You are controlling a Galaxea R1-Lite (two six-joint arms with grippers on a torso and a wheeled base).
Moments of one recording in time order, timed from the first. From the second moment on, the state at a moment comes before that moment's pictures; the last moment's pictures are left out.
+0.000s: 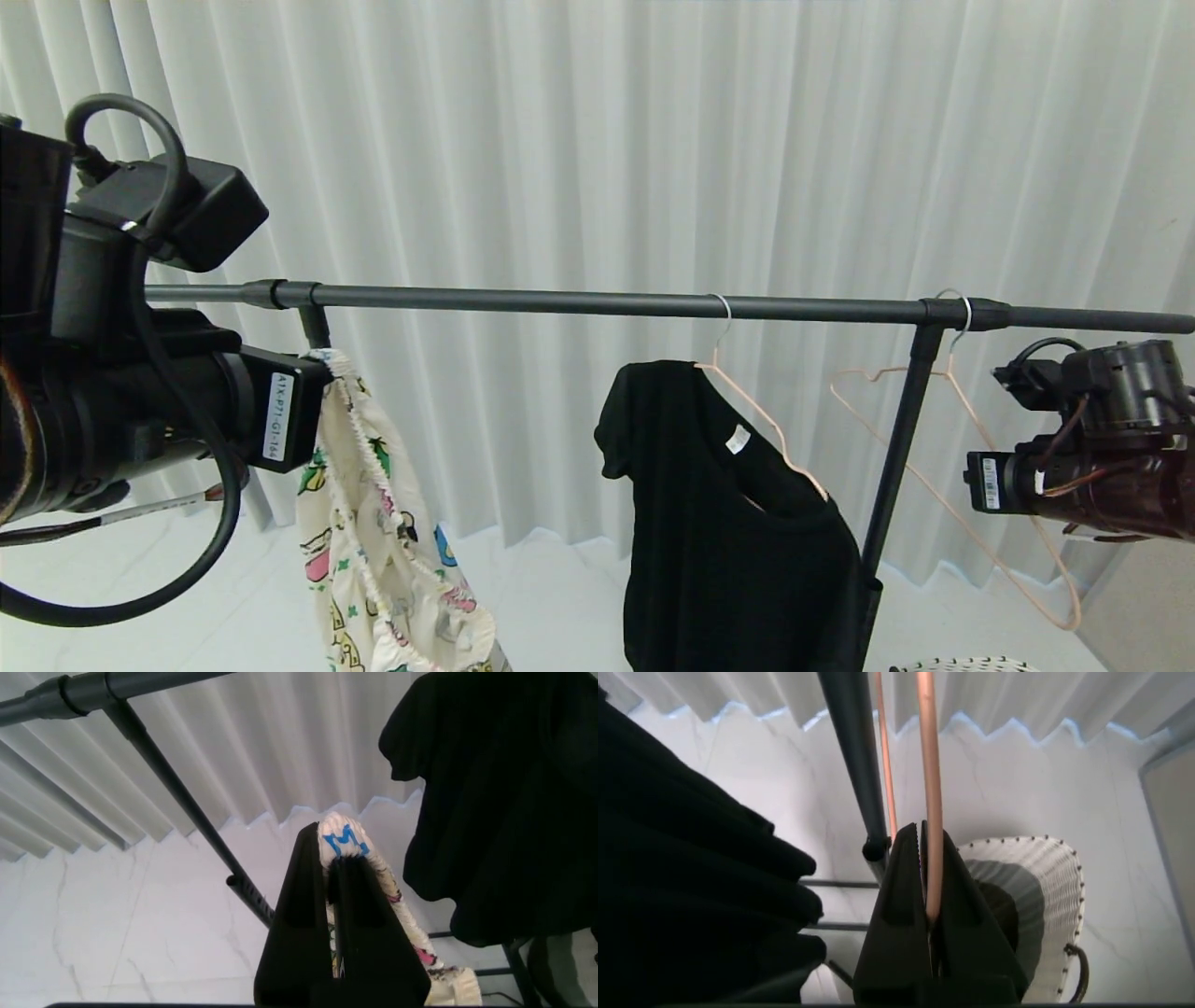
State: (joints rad) left arm -0.56 1.26 -1.05 0.29 0.41 0.01; right arm 0.19 1.61 -0.70 -0.22 -0.10 0.18
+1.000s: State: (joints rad) left arm -0.59 1.22 -1.04 0.29 0.42 0.02; right arm 0.22 1.22 -0.37 -0.41 -0.11 0.09
